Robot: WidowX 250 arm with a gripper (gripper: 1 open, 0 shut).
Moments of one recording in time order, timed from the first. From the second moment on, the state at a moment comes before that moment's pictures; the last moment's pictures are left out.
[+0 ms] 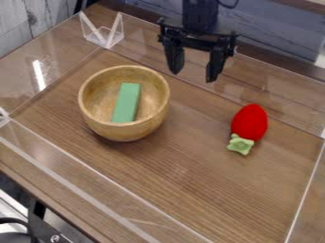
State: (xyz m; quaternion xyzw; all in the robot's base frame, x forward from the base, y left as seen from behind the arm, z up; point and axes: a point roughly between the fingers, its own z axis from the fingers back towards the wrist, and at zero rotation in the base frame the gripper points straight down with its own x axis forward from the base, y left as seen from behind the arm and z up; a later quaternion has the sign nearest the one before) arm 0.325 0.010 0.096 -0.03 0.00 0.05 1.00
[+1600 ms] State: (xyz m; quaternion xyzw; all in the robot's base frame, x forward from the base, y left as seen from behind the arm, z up) arm 0.312 -0.016 0.102 0.01 -0.06 -0.06 1.00
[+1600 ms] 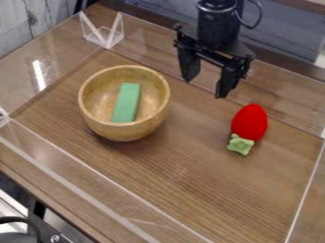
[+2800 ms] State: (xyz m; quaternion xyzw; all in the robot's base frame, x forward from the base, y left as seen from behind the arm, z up) arm 0.299 0.013 0.087 0.02 -0.08 0.04 1.00
